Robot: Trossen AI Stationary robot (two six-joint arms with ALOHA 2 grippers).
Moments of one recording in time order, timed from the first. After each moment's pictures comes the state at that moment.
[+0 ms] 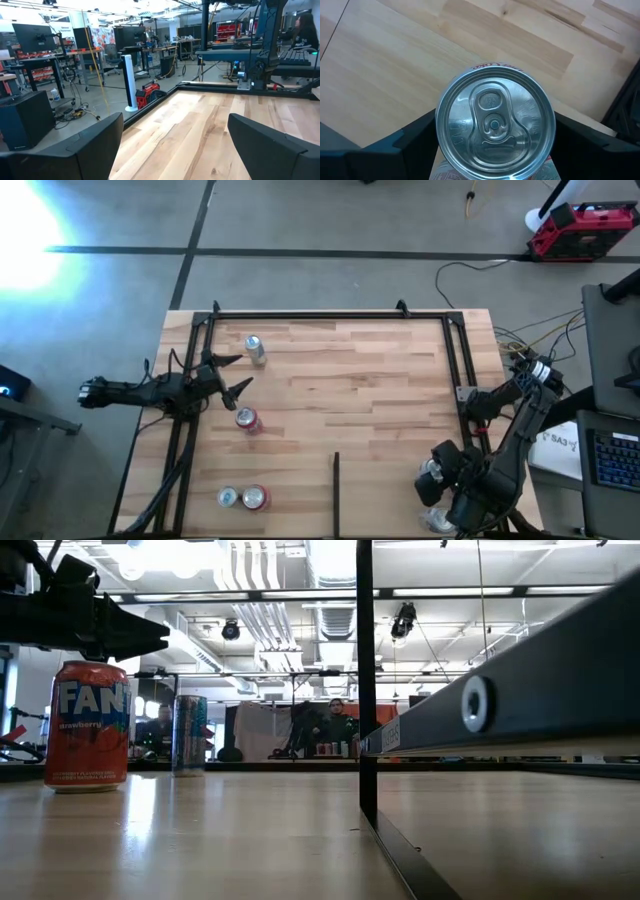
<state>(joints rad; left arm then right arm) -0.09 0.02 0.02 0.08 -0.58 0.12 1.00 1.60 1.42 -1.40 0.29 2.10</state>
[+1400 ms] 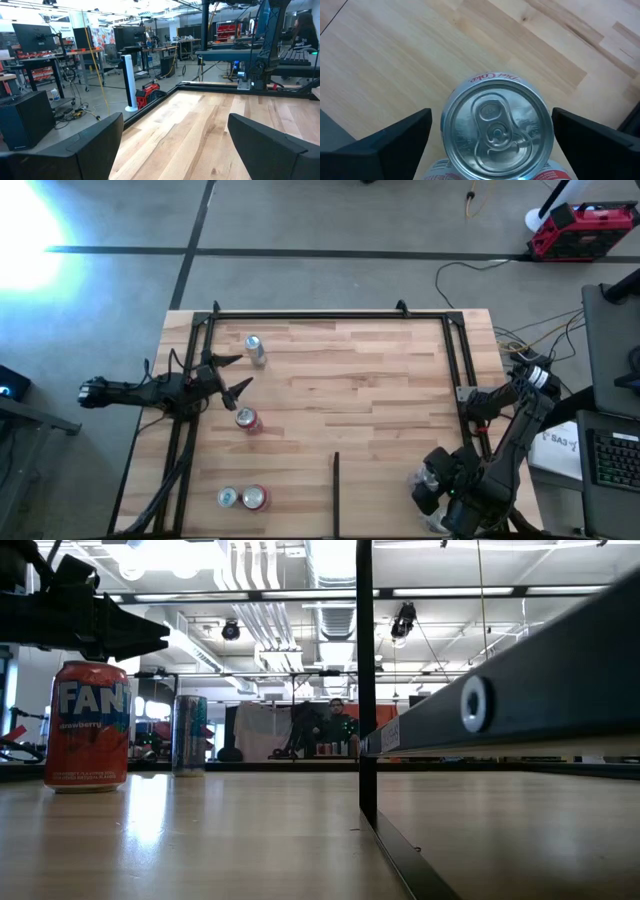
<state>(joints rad) -0.09 0.02 0.02 0.08 -0.58 0.12 1.00 1.65 1.42 -1.35 0.32 1.93</state>
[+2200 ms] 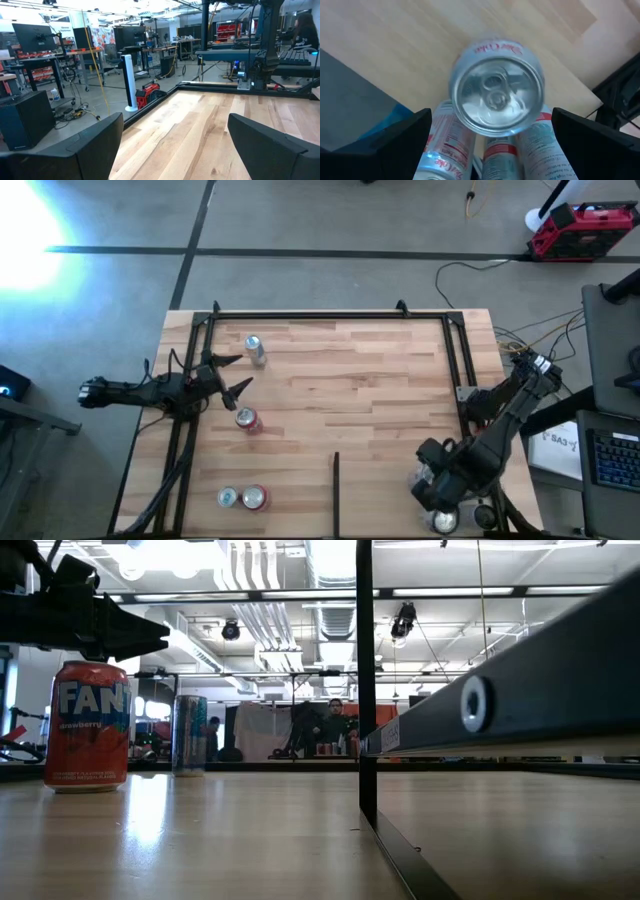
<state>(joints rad) -0.09 0.02 0.02 0.08 -0.58 0.12 0.81 1.55 1.45 -1.32 -0.10 1.69</state>
